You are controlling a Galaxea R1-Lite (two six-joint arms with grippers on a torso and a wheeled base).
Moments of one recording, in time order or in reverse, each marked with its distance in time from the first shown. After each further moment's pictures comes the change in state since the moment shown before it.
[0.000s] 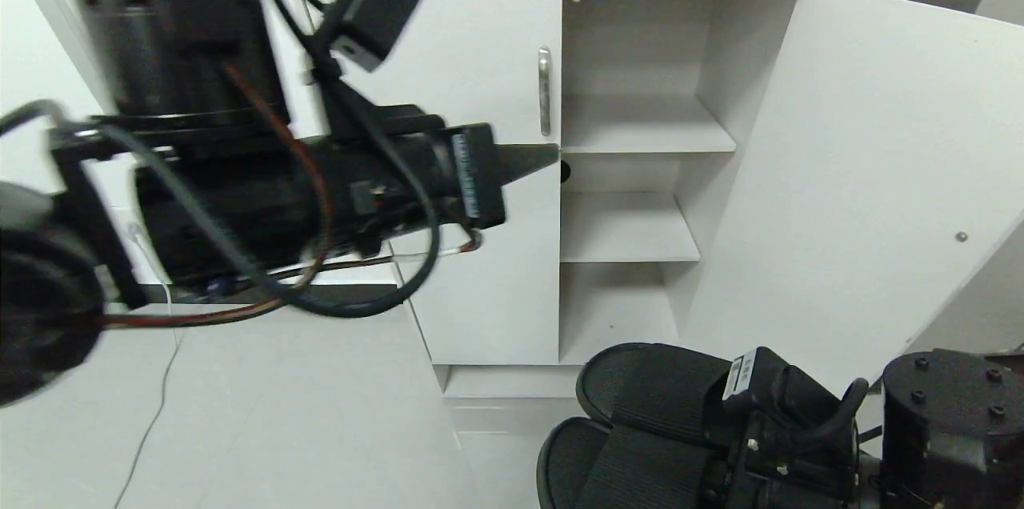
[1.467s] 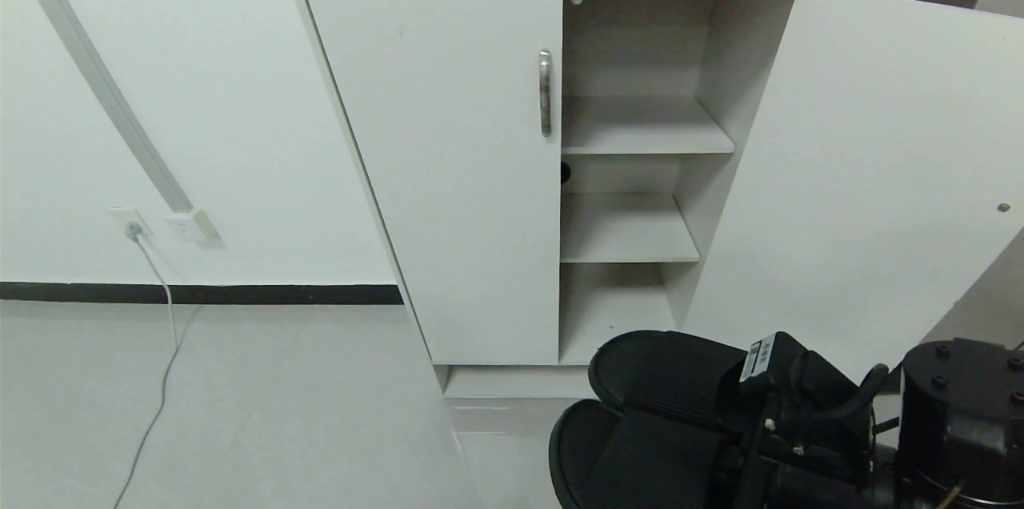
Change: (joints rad) left arm 0.749 -1.394 1.075 0.395 0.229 0.241; right arm -0.030 -0.024 0.003 0.001 -0.006 -0.001
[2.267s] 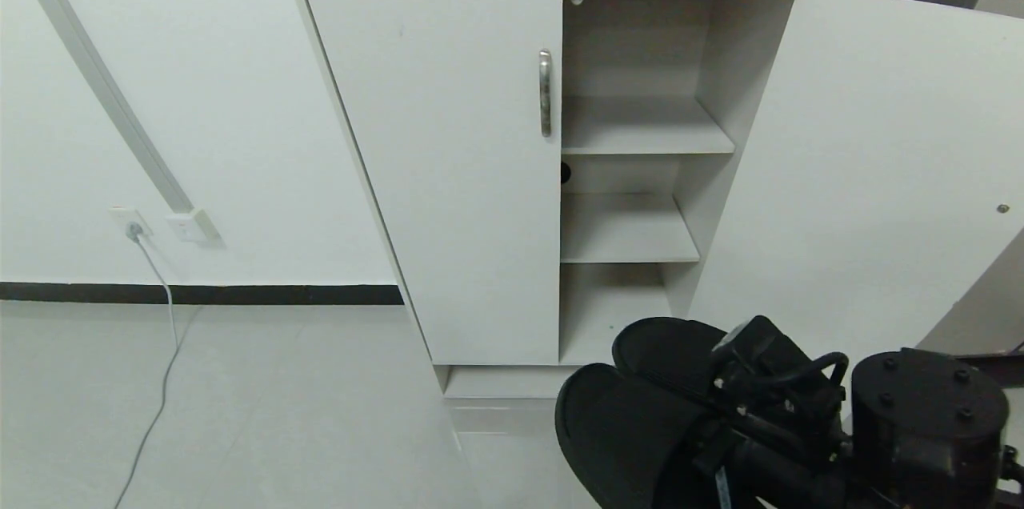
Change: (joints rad) left arm -0.081 -0.086 0.007 0.003 -0.013 -0.005; right arm 0.094 0.074 -0.062 0.000 -0.376 0.143
